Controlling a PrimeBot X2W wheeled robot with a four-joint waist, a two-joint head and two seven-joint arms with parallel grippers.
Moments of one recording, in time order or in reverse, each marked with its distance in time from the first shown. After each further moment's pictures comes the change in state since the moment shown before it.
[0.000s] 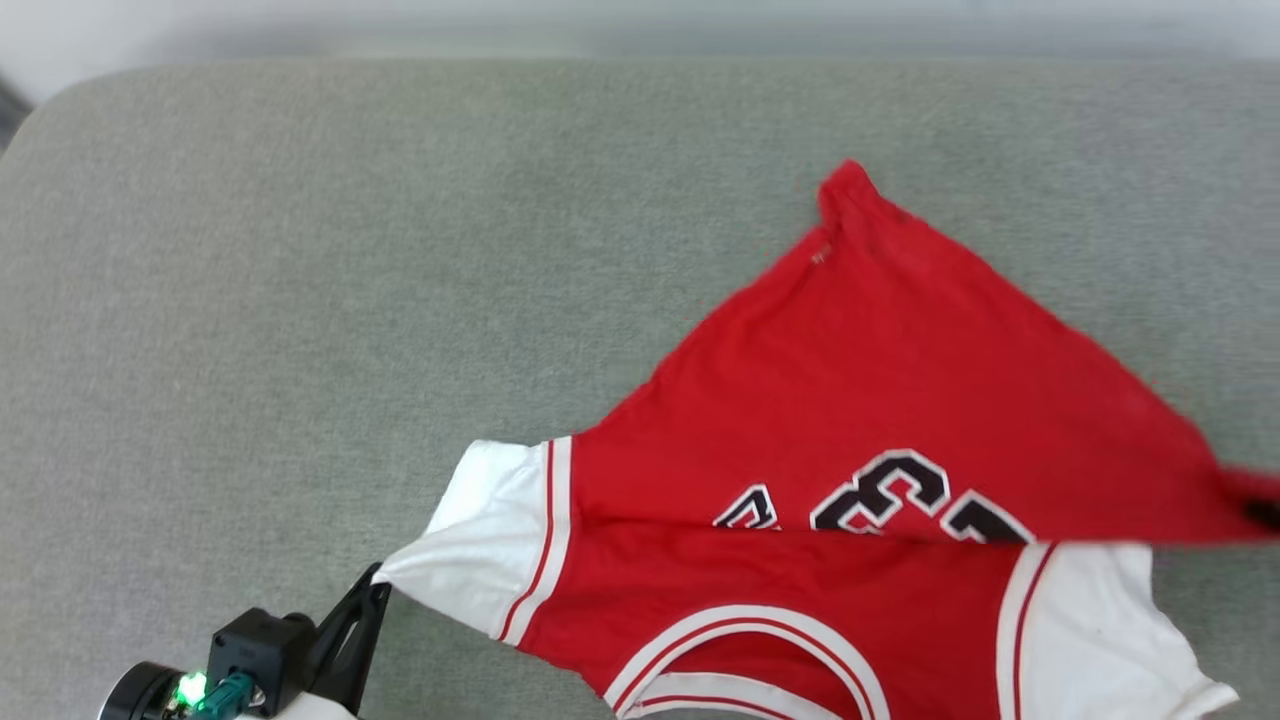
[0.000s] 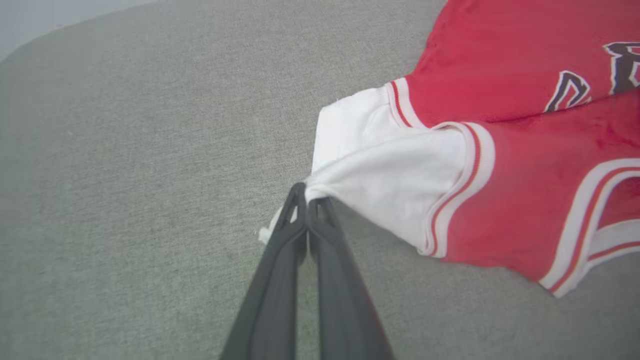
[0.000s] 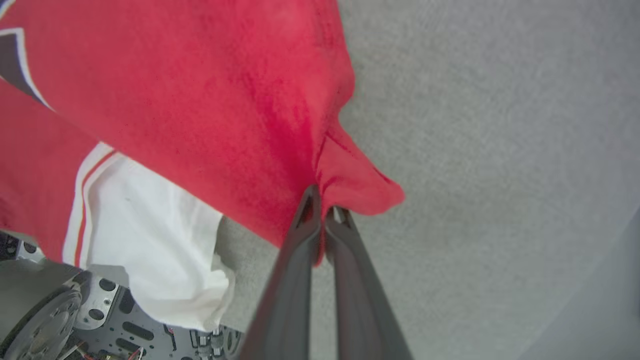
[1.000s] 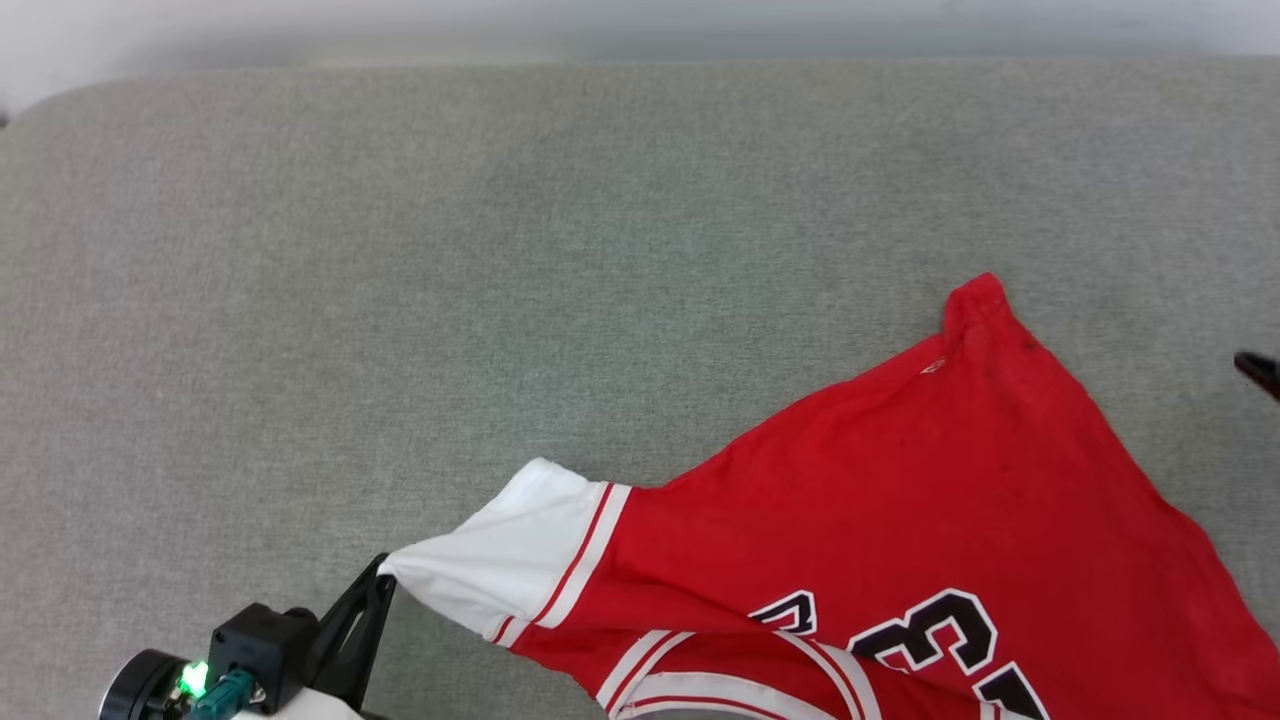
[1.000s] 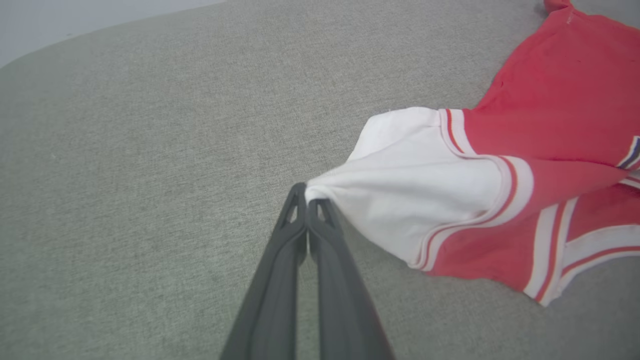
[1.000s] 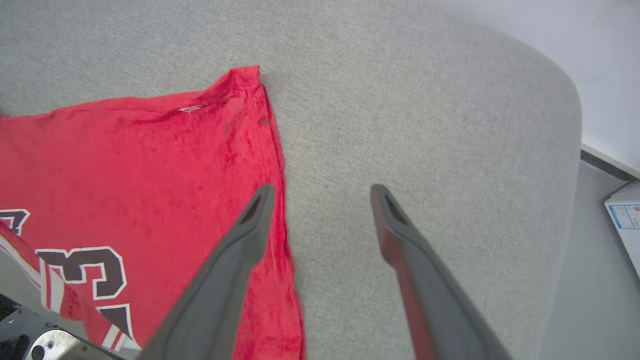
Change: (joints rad) left arm 0.036 -0.002 0.042 -0.015 0.033 -0.014 0.010; right arm 0.136 0.085 -0.355 -0.192 -0.038 0.000 -0.063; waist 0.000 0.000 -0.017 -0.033
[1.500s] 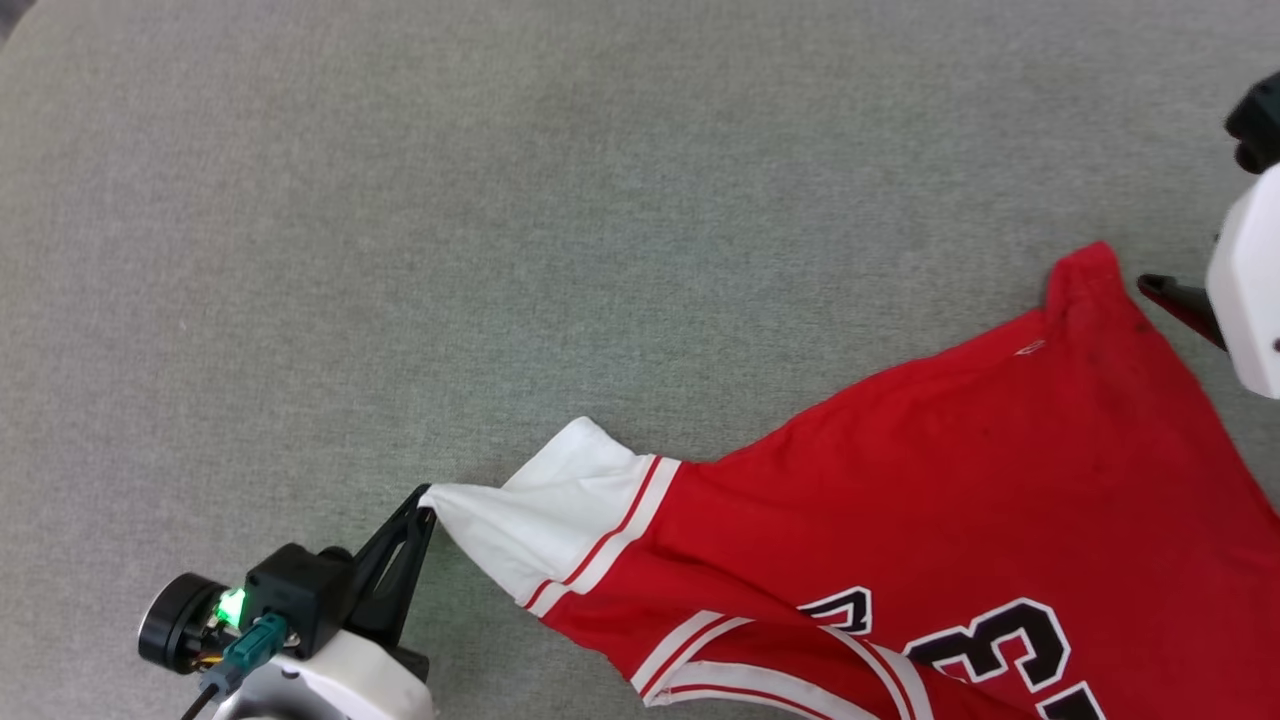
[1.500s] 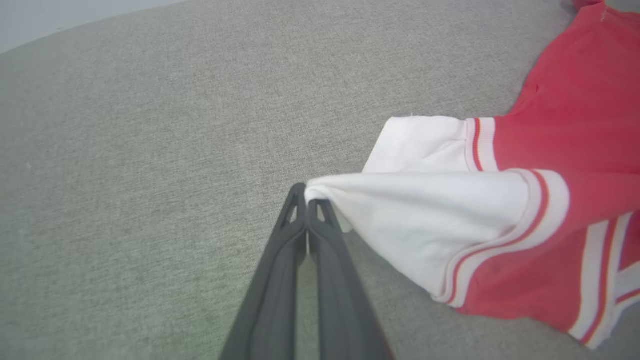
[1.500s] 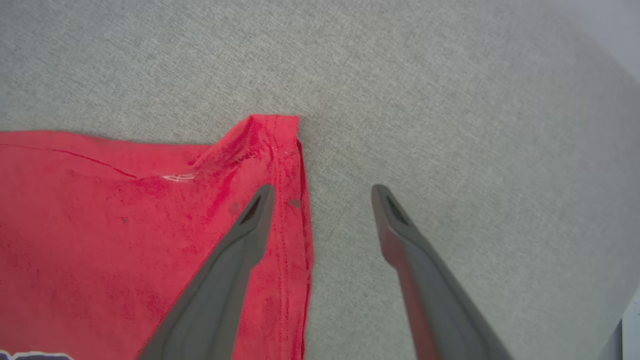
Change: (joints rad) left arm -0.118 -0.054 -0.014 0.016 0.049 -0.042 0.010; right arm -0.458 0.146 0.333 0.250 -0.140 0.000 0.189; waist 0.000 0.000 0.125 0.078
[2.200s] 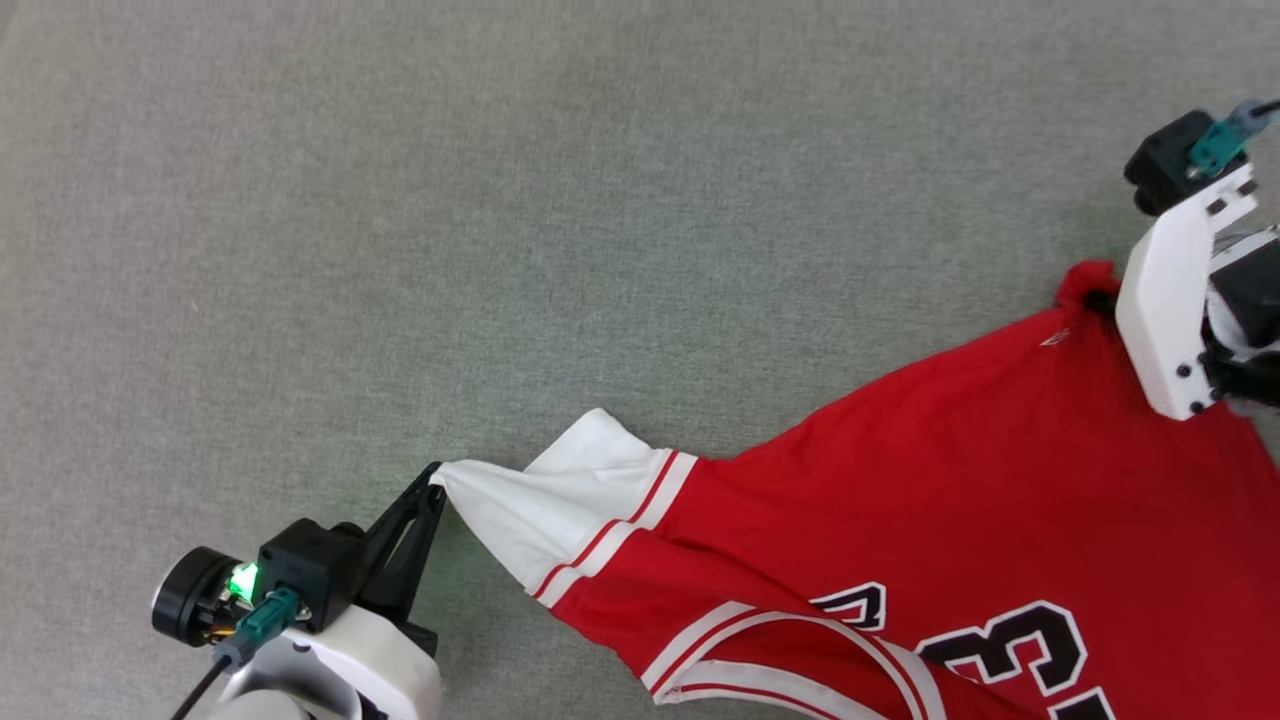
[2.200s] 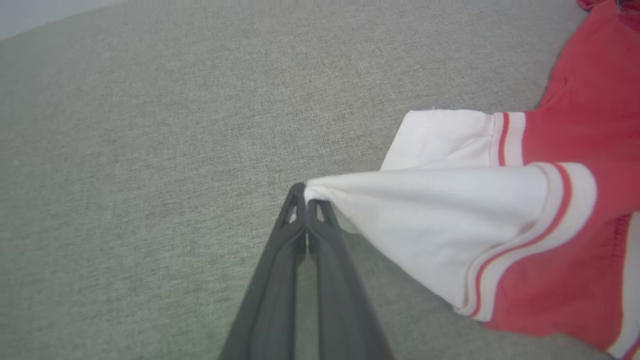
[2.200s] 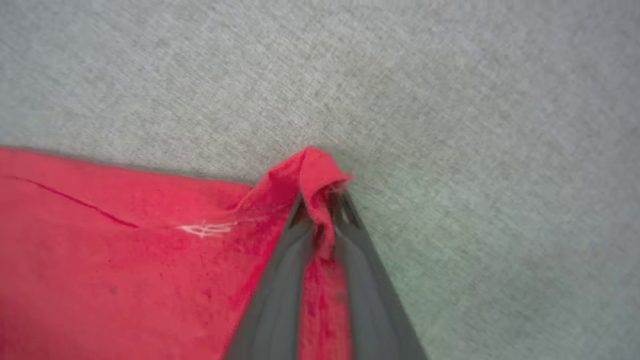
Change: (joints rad) left arm -0.056 -0.046 -0.004 0.057 0.014 -0.033 -0.002; right arm -0.102 0.063 0.254 0.238 0.063 -0.001 -0.192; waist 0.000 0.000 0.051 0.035
